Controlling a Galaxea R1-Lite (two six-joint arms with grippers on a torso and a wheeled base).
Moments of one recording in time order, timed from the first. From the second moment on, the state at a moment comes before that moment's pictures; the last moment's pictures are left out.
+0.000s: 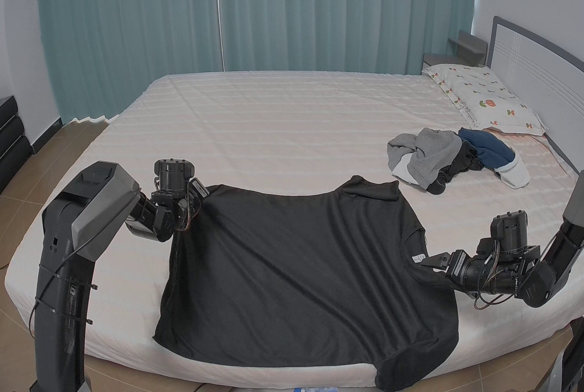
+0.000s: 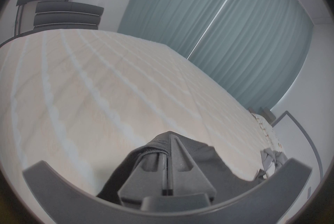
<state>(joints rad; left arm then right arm) -0.13 2.59 -1.55 -0.61 0.24 -0.72 0.17 1.97 -0.37 -0.89 0.19 0.75</state>
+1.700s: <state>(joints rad) -0.08 2.68 -1.66 -0.52 0.27 -0.68 0.13 2.58 -1.41 -0.65 0.11 0.57</state>
